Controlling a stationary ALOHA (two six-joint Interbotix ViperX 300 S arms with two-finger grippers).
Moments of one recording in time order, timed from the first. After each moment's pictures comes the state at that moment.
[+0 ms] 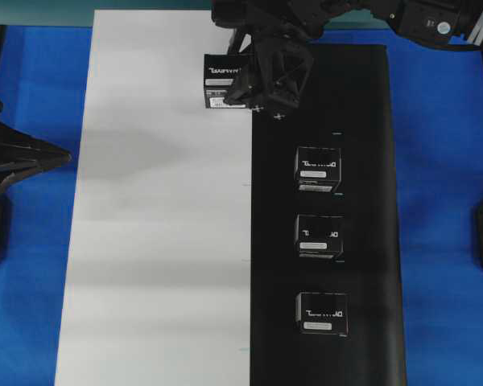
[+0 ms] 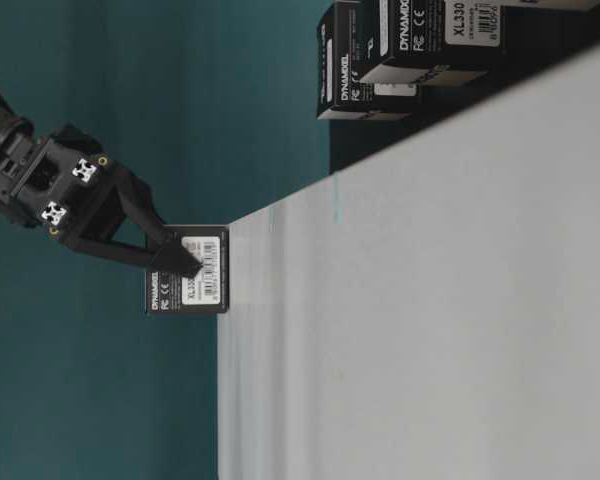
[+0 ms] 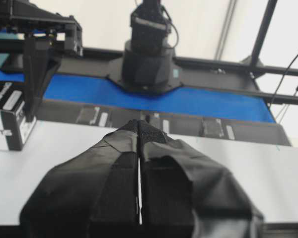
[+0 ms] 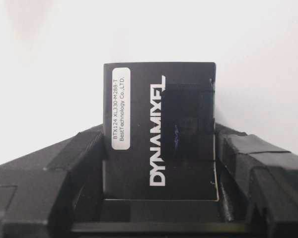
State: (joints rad) left arm 0.04 -1.03 1.04 0.01 -0.03 -0.09; right arm -0.44 0.13 0.04 0.47 0.86 -0.65
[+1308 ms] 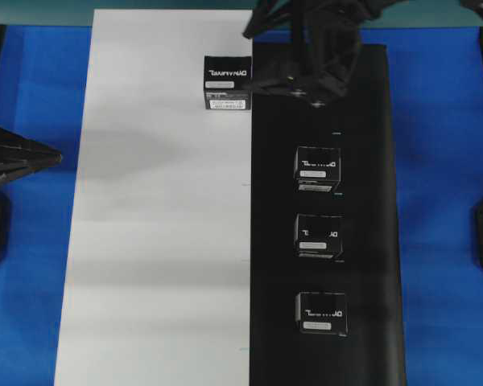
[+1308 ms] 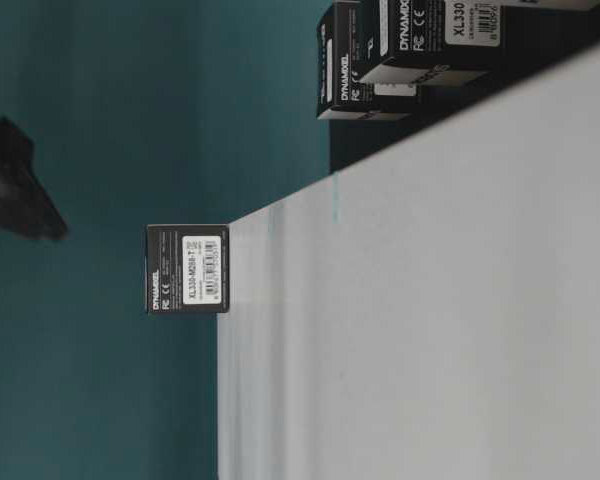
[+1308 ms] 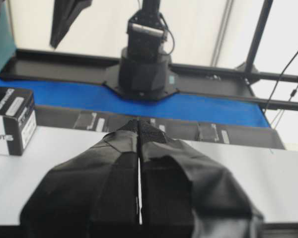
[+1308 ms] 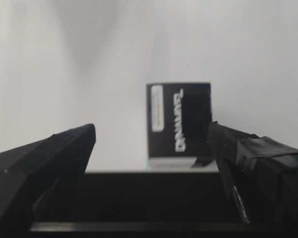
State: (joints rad) left arm 0.03 -1.06 1.04 0.01 -0.02 -0.09; right arm -0.44 -0.14 0.12 0.48 0.81 -0.61
